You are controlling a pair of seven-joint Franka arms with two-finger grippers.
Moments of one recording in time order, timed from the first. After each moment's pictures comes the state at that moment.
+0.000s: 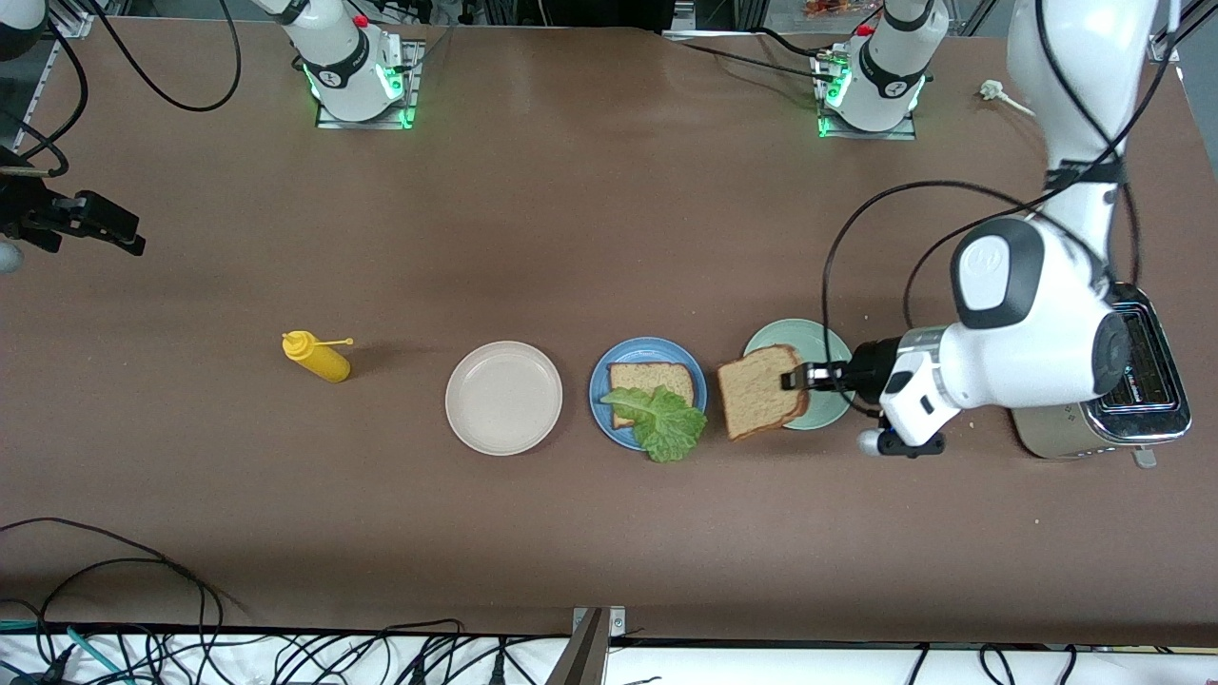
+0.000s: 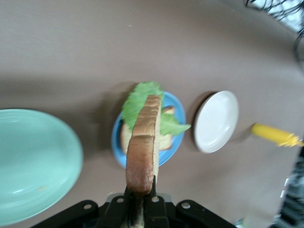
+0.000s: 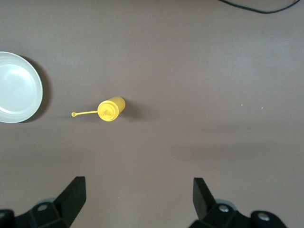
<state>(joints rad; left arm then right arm) -0.14 0.57 -0.07 -1.39 -0.64 1.88 -0.06 0.11 0.02 -0.18 -1.64 -0.03 1.65 -0.04</state>
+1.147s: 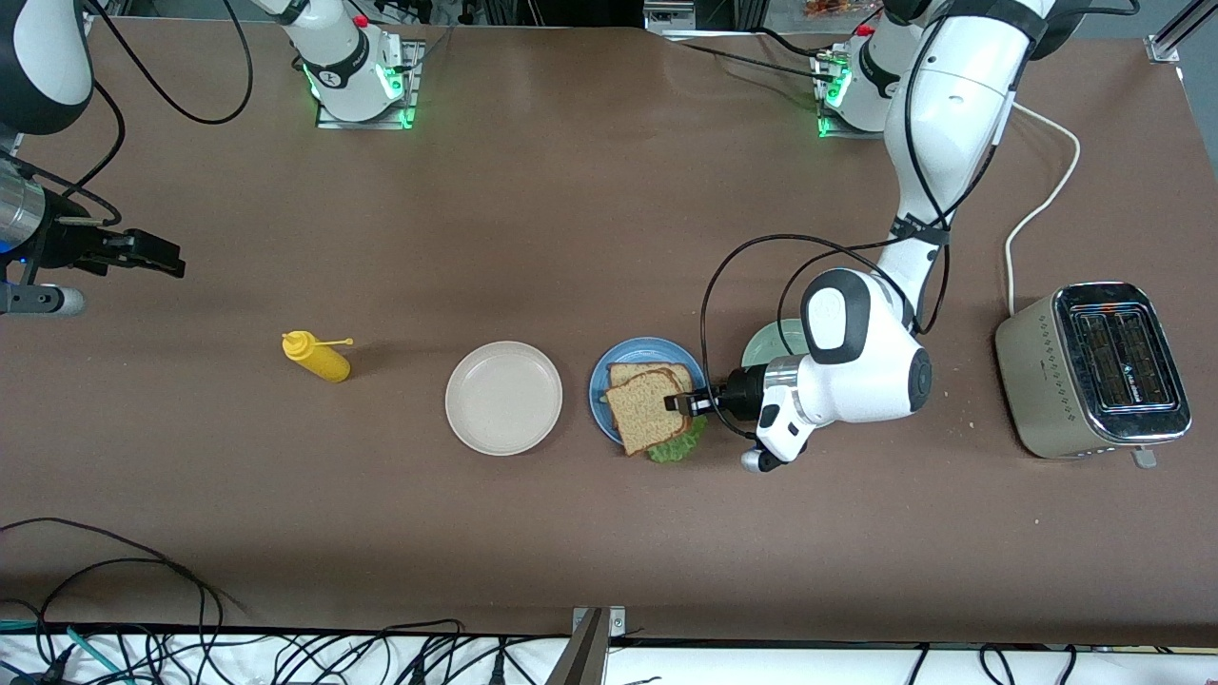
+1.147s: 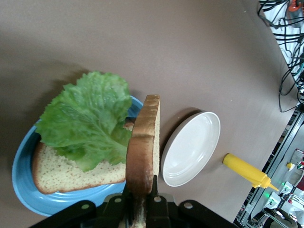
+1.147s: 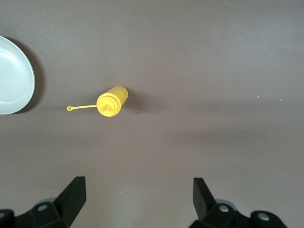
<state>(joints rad) -0.31 0.78 -0.07 -1.38 -0.92 2.16 -0.17 0.12 0.11 -0.17 -1.64 -0.01 1.64 -0.04</state>
